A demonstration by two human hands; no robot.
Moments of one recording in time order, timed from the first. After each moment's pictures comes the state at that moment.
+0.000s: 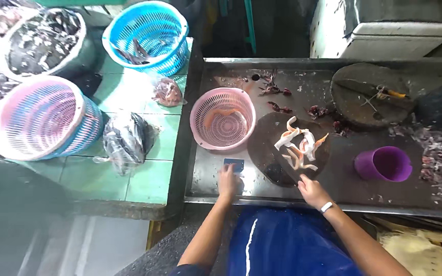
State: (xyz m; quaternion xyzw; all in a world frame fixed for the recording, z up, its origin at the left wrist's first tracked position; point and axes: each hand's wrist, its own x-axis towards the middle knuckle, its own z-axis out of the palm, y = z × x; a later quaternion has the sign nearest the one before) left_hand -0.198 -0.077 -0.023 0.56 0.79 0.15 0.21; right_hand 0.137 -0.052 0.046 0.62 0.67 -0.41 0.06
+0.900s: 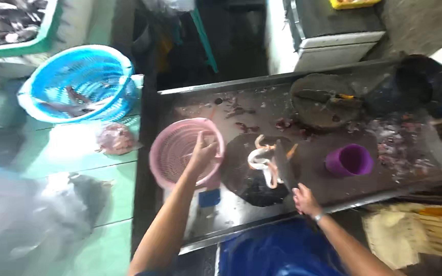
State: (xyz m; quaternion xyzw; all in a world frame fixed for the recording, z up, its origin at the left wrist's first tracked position) left_hand -0.194 0.141 0.074 0.49 0.58 0.37 0.53; right_hand 0.181 -0.050 0.033 0.69 0.40 -0.57 -0.18
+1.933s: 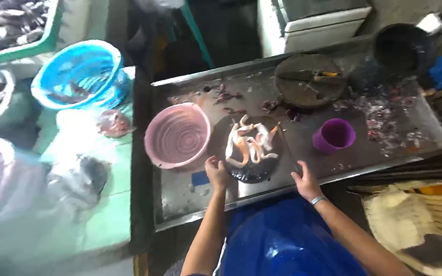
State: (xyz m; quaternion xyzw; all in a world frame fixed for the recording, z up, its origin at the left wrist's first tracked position) left_hand -0.088 -0.033 -0.024 0.46 0.75 0.36 0.30; right_hand 0.252 -0.118 0.037 0.71 0.55 -0.38 -0.21
